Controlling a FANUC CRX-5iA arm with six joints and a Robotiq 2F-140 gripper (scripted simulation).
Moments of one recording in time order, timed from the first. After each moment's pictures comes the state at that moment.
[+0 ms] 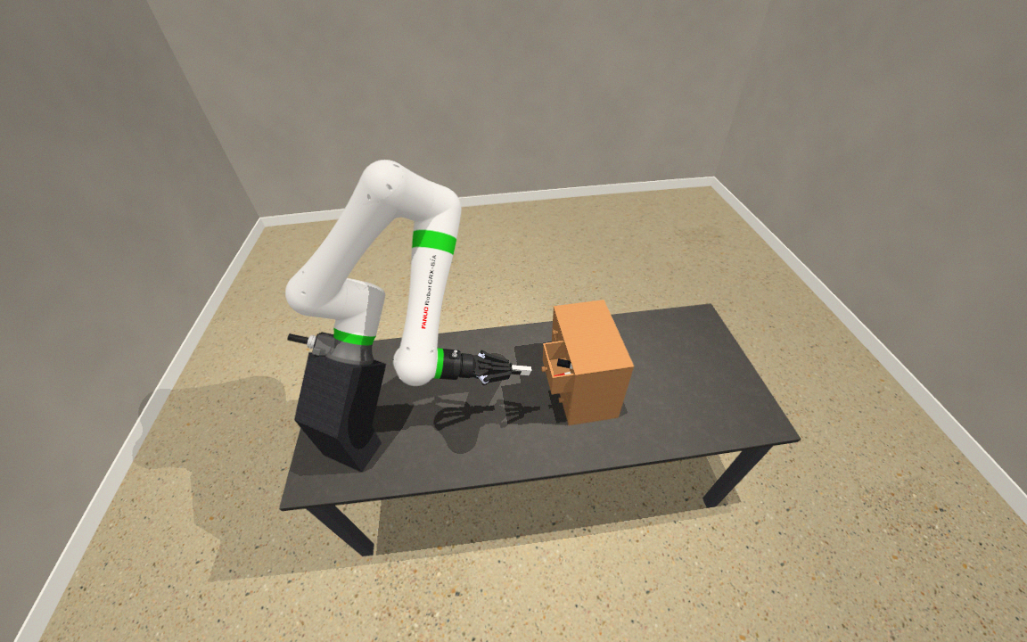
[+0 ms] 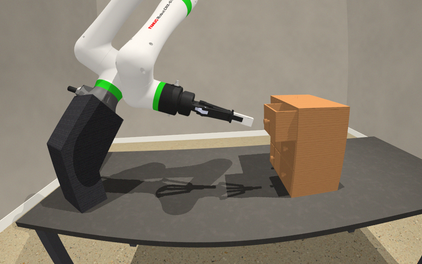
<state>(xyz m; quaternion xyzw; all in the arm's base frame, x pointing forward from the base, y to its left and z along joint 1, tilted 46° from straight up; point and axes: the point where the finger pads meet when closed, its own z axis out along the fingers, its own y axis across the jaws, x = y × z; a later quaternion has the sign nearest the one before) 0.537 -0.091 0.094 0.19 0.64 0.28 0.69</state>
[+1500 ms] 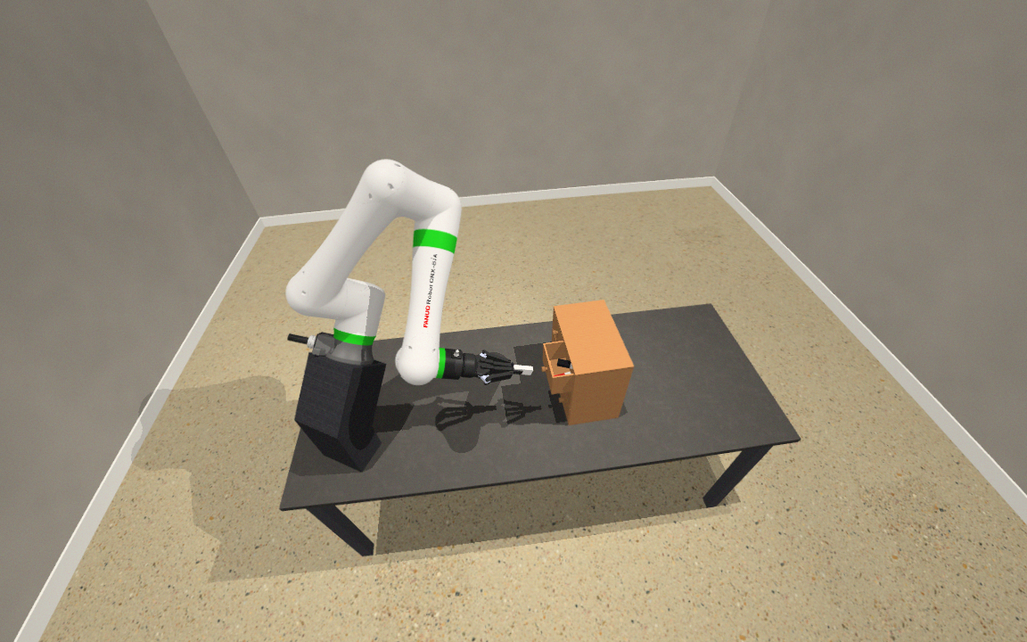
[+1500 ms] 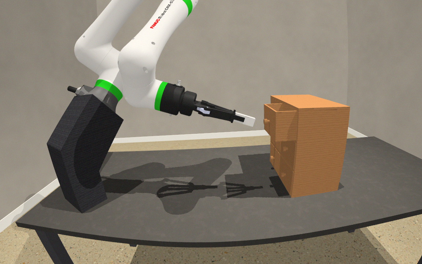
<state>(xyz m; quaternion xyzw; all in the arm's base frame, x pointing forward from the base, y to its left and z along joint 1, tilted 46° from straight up) 0.542 -0.091 0.096 0.19 0.64 0.28 0.69</state>
